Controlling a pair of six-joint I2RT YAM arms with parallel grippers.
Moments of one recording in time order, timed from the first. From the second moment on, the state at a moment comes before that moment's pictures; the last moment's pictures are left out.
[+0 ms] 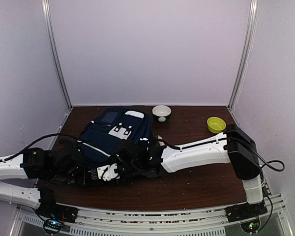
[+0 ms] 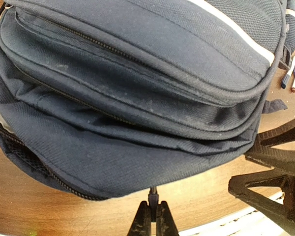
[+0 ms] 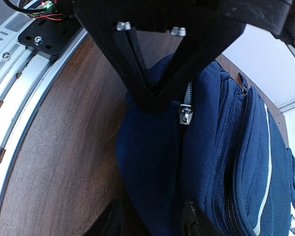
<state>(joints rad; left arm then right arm) -1.08 0.81 0.61 -0.86 -0.28 -1.05 1.26 2.13 1.58 -0.08 -0.10 -0.71</state>
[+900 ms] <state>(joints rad) -1.08 0.77 0.59 -0.85 -0.28 -1.02 1.26 2.21 1.72 -0.09 -0.05 -0.64</state>
